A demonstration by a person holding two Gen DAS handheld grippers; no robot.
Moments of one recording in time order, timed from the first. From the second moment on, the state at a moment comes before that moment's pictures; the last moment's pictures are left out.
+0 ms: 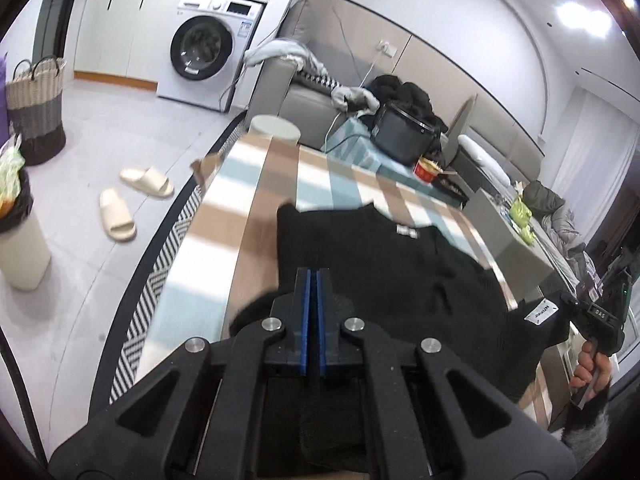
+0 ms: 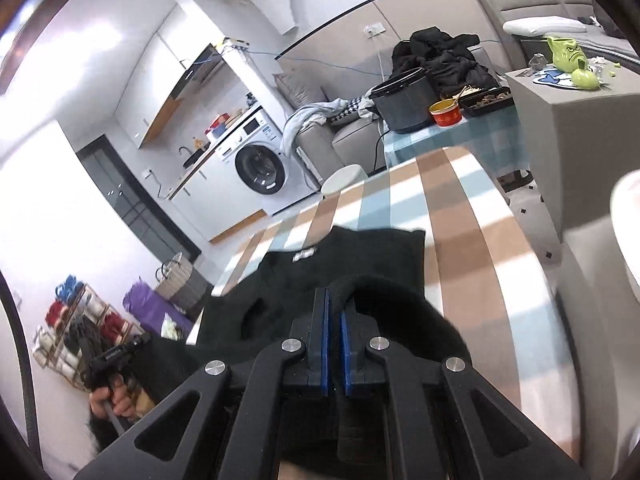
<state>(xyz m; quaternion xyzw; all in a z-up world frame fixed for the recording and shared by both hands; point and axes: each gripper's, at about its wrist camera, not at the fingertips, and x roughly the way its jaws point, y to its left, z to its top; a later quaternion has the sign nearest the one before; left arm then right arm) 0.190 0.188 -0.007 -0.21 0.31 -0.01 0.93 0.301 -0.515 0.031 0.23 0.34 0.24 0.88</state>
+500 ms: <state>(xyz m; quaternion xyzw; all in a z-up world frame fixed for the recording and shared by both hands) 0.262 0.222 -0.029 -0.25 0.37 0.03 0.90 0.418 -0.502 -0.012 0.26 0.45 0.15 0.84</state>
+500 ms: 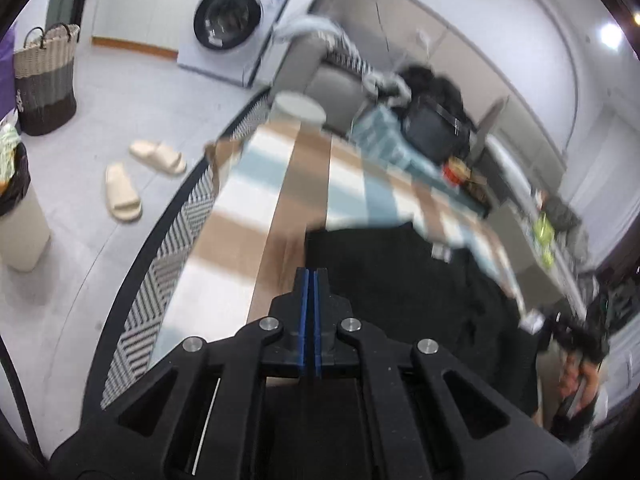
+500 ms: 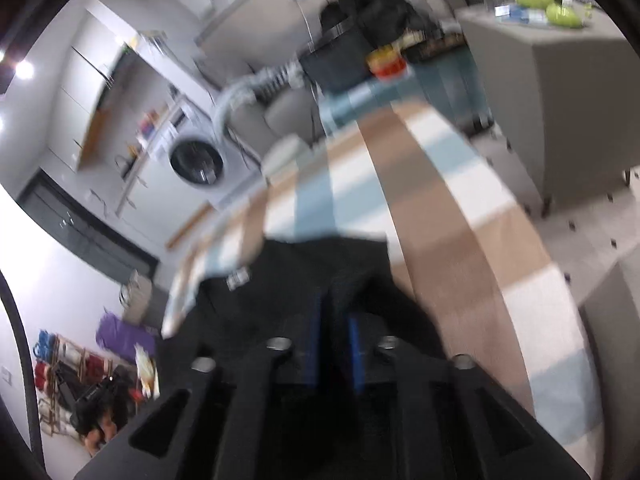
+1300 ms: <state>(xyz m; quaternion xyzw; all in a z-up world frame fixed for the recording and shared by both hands) 0.174 0.169 -0.081 -0.22 0.44 0.00 0.87 0.305 -0.510 -0.035 0.24 0.50 0.18 0.81</state>
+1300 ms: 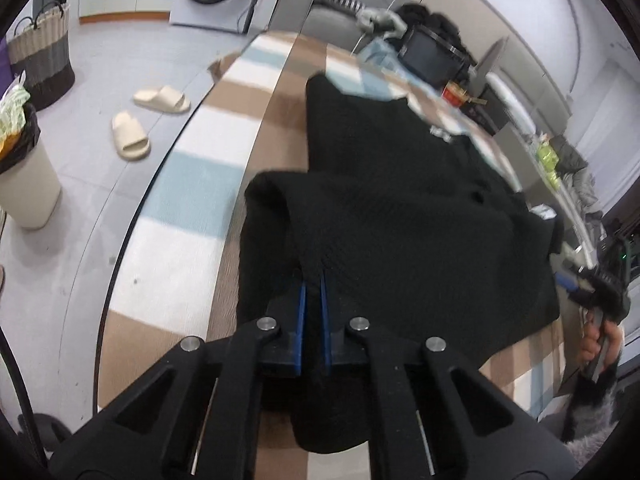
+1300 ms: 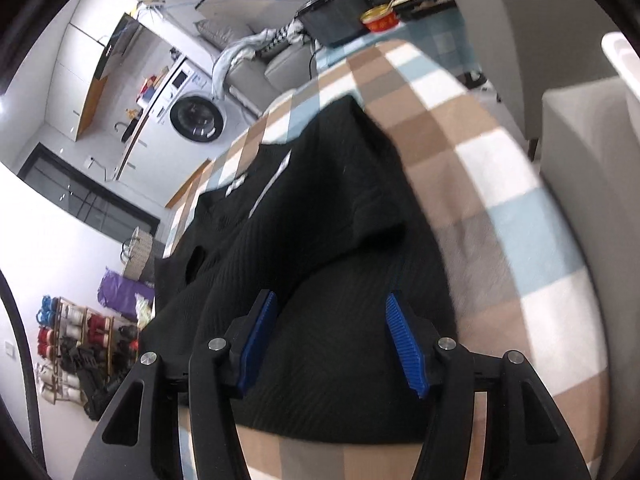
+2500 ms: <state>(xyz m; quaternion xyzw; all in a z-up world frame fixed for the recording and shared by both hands) 0.319 0.219 -0.041 -0.28 0.35 0.01 0.89 0.357 -0.503 -0.017 0.17 0.48 0.20 0.84</state>
